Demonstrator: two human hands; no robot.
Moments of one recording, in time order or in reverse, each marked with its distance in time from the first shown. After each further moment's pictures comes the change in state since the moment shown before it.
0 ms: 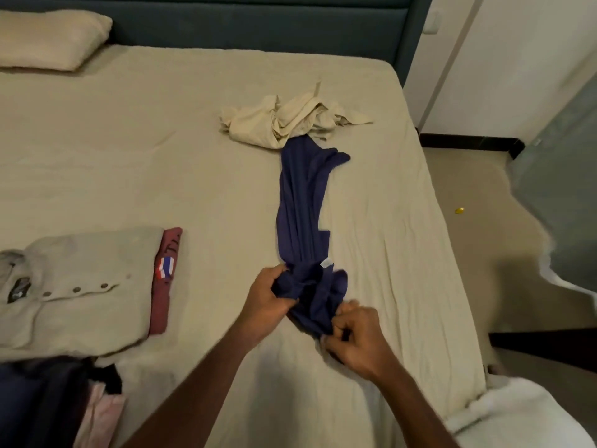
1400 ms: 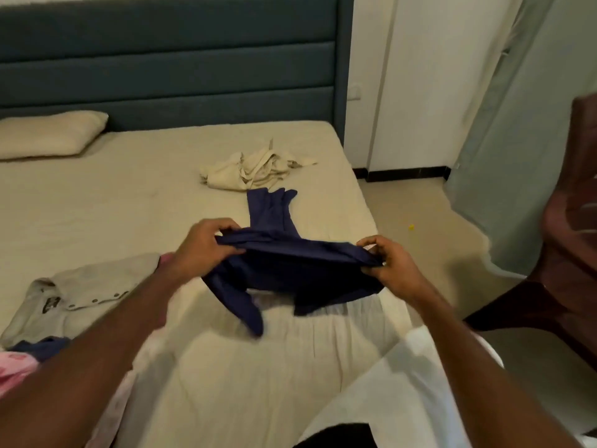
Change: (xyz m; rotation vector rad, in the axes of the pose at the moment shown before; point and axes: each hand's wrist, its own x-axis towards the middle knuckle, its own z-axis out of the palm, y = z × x) left_hand -0.048 0.155 -0.055 0.562 -0.094 0.377; right_hand -0.058 -0.052 -0.174 0.092 0.248 0.146
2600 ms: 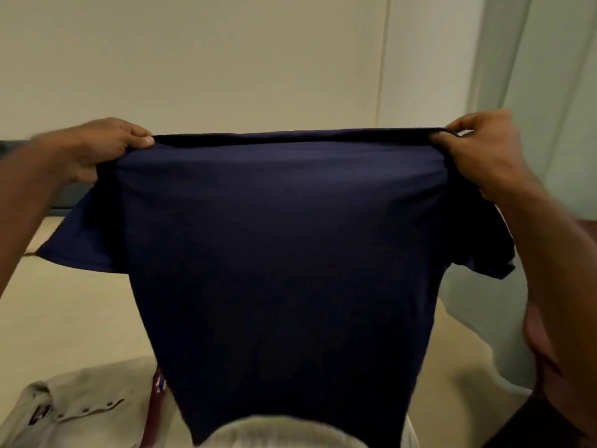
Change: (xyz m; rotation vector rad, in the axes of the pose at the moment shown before) left_hand 0.078 0.173 -0.303 -0.083 0.233 -0.036; right_hand 0.049 -0.297 -0.220 -0.217 0.768 -0.441
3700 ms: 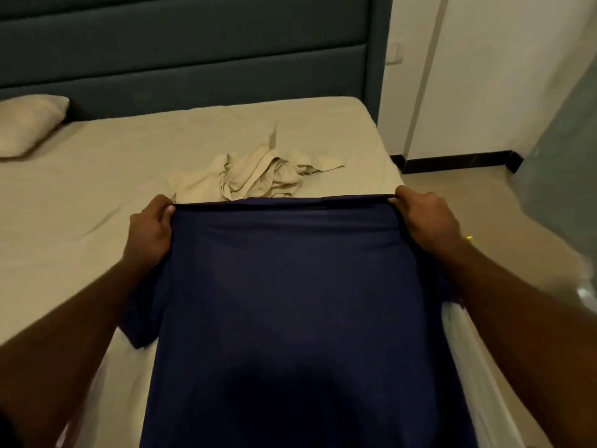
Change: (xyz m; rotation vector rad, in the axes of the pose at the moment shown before) left_hand 0.158 -0.434 0.292 0.447 0.200 -0.097; right_hand -0.124 0.382 0.429 -0.443 -0.734 0.071
